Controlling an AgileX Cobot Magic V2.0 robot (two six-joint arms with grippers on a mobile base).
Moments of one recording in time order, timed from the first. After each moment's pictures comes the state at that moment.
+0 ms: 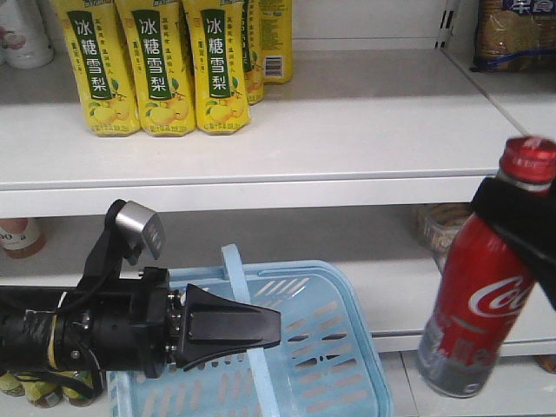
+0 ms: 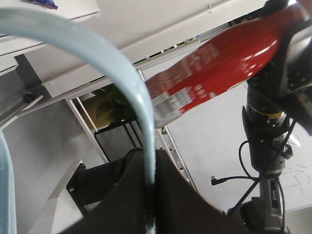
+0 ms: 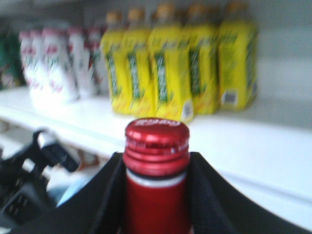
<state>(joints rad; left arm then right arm) -0.41 1.35 -0.62 1.33 -1.16 -2.11 0.02 0.62 -0.66 -1.74 -0.71 1.94</state>
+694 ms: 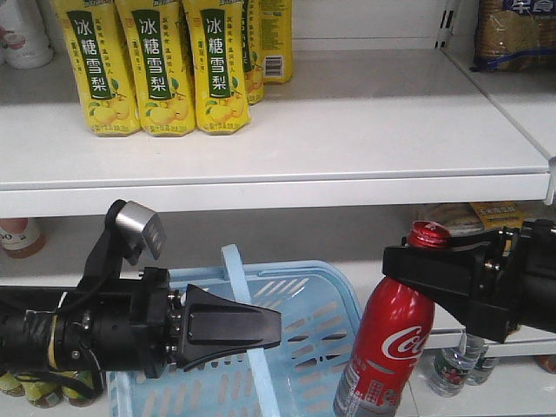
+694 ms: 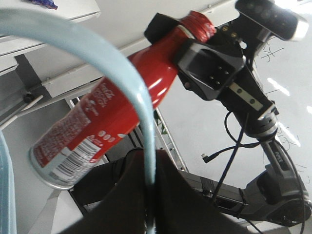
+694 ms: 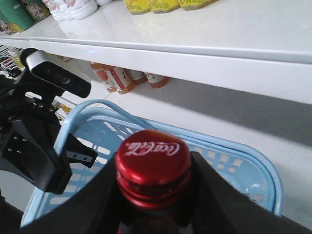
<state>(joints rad) -0.41 1.35 -0.62 1.33 -1.16 -2.11 0.02 0.94 -0.65 -1.79 -0.93 2.04</state>
